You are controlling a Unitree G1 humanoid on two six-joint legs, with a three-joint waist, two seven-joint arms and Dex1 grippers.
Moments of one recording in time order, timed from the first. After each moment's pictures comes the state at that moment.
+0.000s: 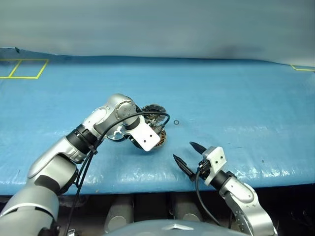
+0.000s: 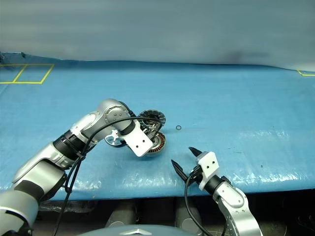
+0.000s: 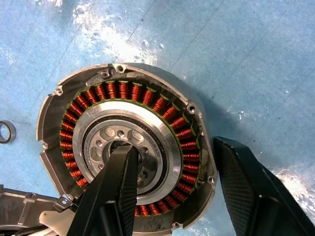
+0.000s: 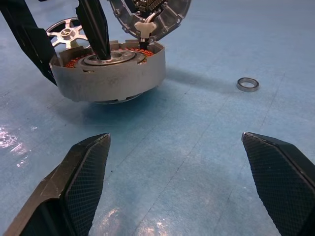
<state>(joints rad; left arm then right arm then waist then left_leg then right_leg) -0.86 0.55 -0.69 0.15 0.36 -0.12 -1.53 0.34 -0.34 0.10 -0.35 0.24 0.10 0.54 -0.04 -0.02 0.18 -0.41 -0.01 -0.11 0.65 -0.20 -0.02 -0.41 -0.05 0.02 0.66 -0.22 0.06</state>
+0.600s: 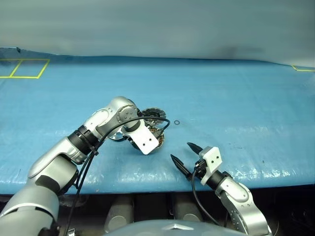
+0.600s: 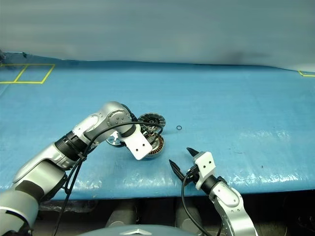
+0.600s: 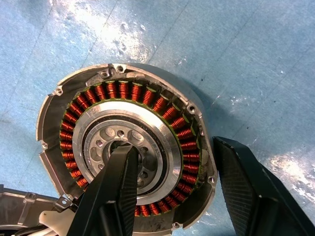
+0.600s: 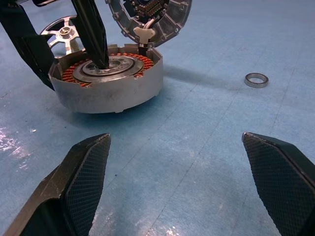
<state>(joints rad) -0.86 0.55 -0.72 0.16 0.41 -0.17 -1.52 0.33 -0.31 0.12 -0.33 0.22 0.09 0.52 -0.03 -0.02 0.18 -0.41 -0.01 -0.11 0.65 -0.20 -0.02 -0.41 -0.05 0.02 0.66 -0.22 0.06</state>
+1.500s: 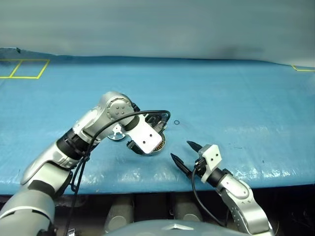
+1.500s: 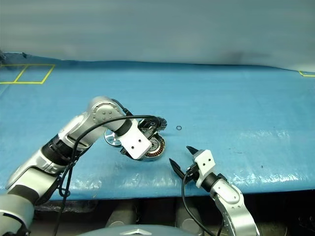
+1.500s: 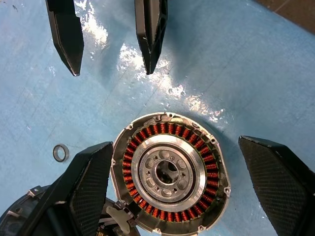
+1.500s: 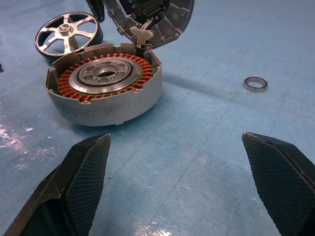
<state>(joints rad) -0.78 0.63 -0.59 -0.13 0.21 0.05 -1.55 0.30 -0.33 0.12 -0.33 0.22 0.12 0.53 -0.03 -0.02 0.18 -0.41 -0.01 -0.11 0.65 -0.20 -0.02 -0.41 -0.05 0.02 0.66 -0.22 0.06</state>
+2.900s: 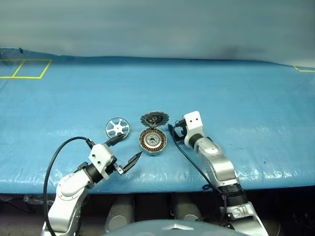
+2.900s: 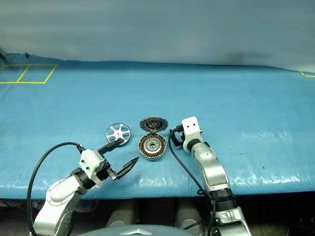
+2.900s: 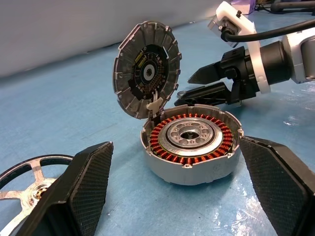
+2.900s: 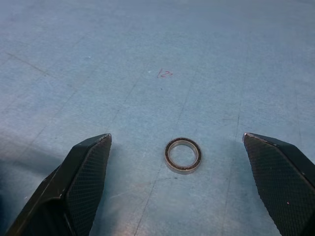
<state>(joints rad) 0.30 0.36 -0.03 -0.39 -0.20 0.02 -0.70 -0.23 -0.14 0.12 0.01 0.05 0.47 0.19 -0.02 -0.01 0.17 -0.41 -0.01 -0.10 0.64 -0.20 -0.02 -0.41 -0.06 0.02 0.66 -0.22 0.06</state>
